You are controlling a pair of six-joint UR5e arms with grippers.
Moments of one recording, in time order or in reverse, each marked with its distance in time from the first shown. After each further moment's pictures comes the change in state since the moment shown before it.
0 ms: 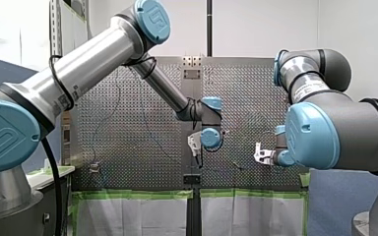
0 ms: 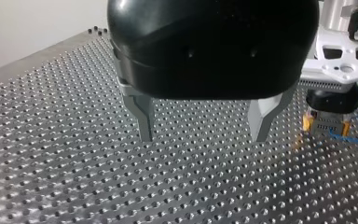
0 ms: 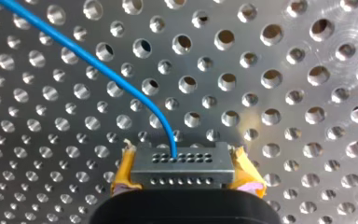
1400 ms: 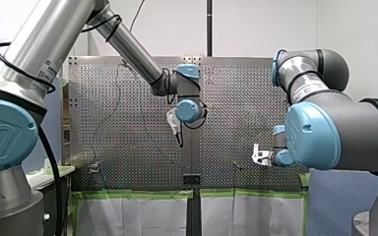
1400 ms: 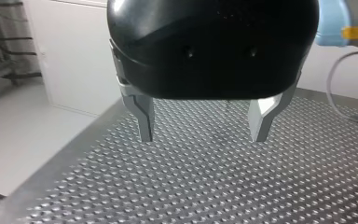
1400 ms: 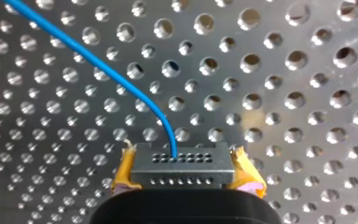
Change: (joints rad) left arm -0.010 0.399 -0.399 0.106 -0.015 0.009; right arm 0.015 0.000 0.003 0.044 0.017 -0.016
